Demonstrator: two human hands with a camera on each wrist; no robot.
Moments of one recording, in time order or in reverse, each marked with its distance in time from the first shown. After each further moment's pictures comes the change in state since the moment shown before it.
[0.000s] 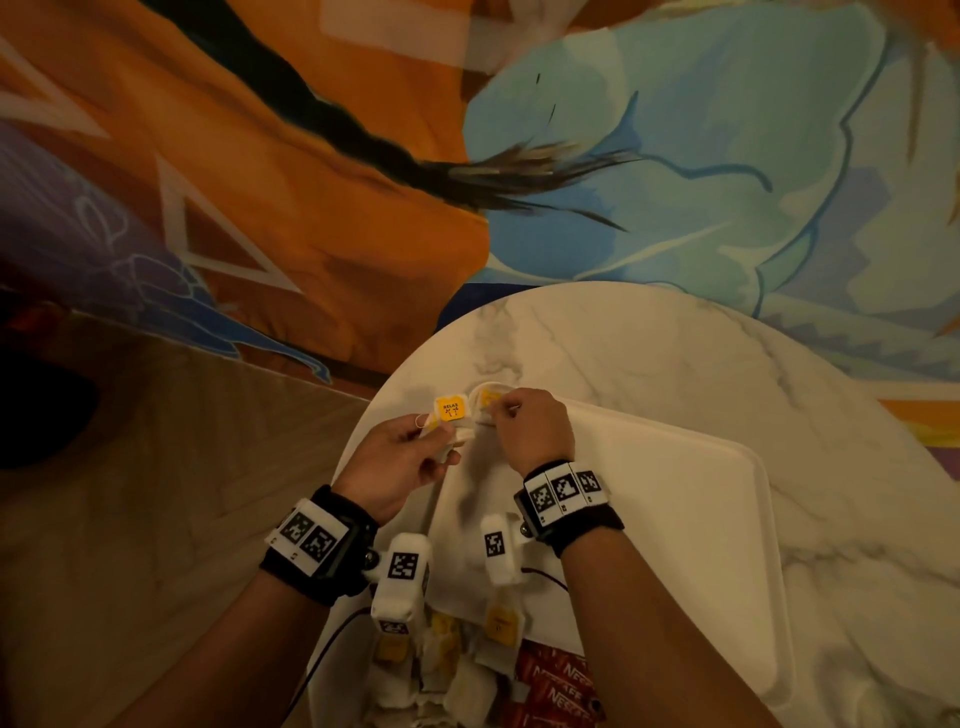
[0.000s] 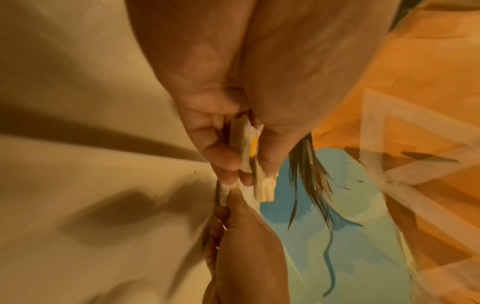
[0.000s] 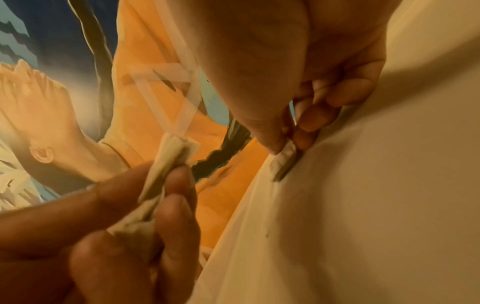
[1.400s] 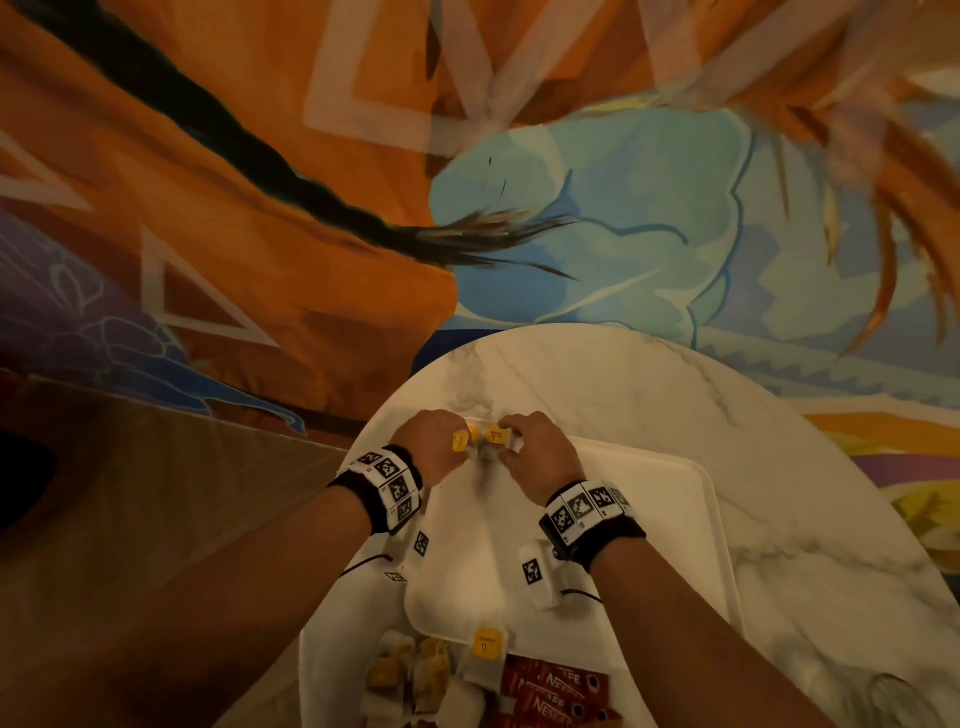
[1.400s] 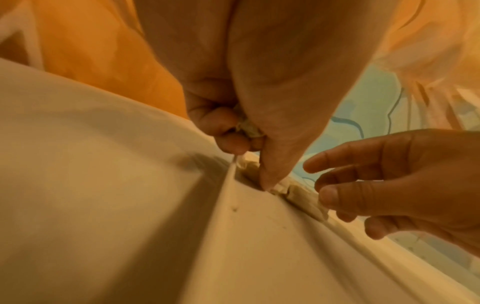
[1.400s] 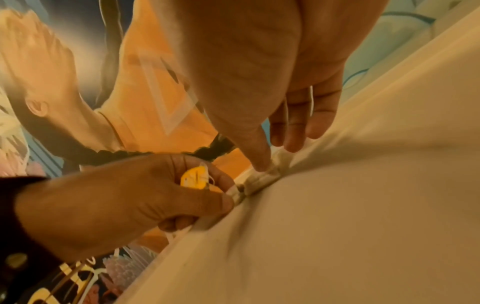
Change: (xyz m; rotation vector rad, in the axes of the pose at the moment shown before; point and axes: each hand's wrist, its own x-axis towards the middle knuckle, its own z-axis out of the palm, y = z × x) left_hand 0.081 0.019 0.037 1.553 -0.101 0.432; right_hand -0.001 0.030 -0.043 -0.194 -0.079 -0.214
